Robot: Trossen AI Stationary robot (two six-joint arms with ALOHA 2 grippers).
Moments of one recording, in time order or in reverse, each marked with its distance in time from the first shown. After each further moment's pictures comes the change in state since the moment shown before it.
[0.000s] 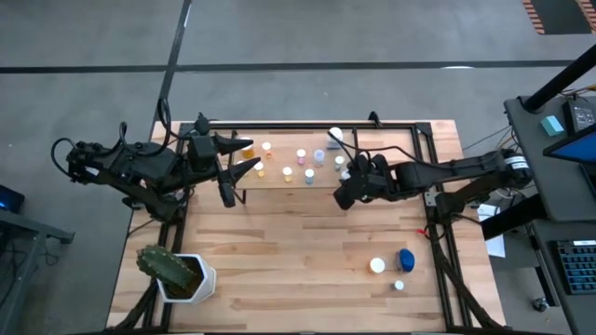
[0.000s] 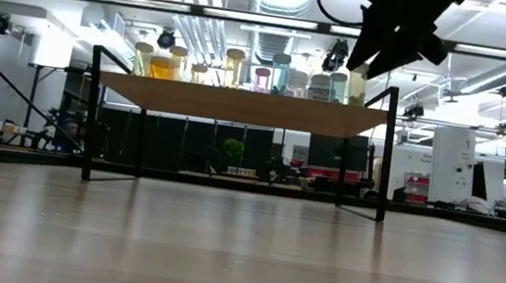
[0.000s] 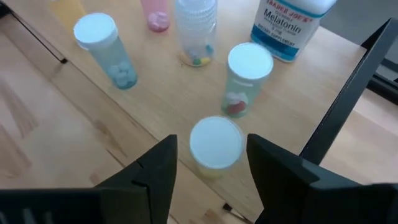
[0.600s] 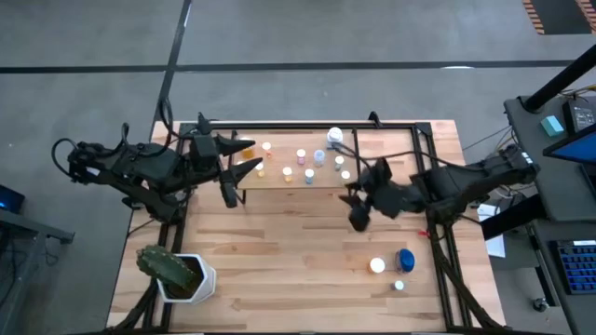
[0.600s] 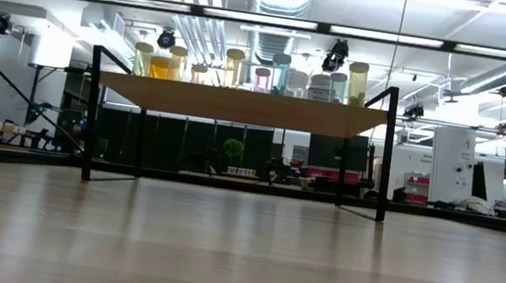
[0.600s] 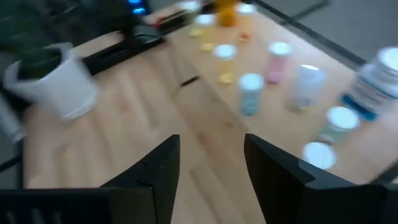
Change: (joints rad) left arm 0.000 0.013 0.000 0.020 0.004 -0.040; right arm 0.230 -0.071 0.198 -0.007 0.002 -0.107
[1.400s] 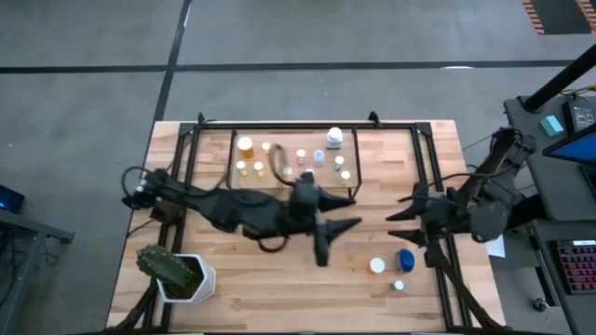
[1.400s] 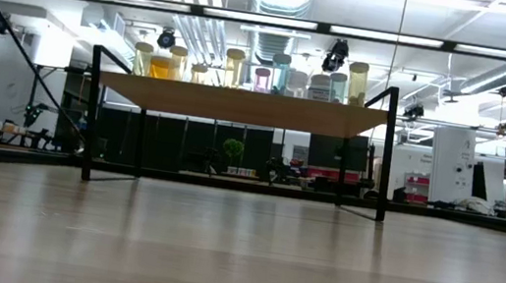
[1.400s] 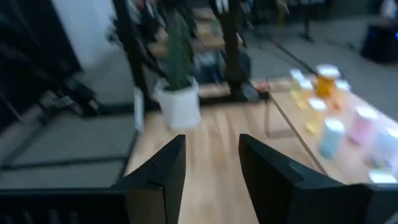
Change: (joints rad) left arm -0.027 0.654 0.487 0.333 0.239 -0.215; right arm 0.556 -0.435 -0.400 0.386 0.248 -0.298
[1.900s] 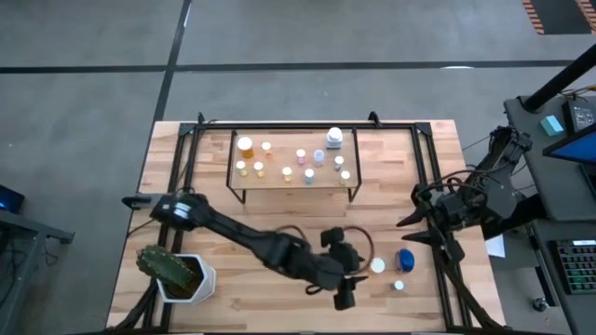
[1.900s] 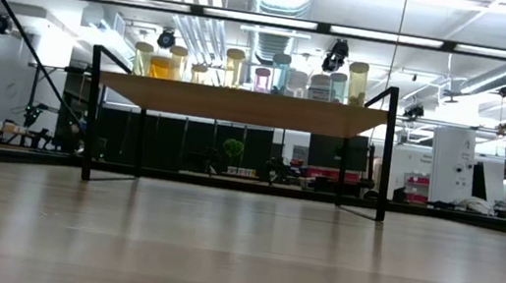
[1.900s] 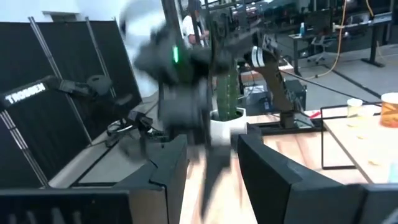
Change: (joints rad) left arm -0.050 0.352 0.132 -0.334 0.132 -0.063; right arm 0.002 -0.175 -0.181 0.322 -0.190 -0.147
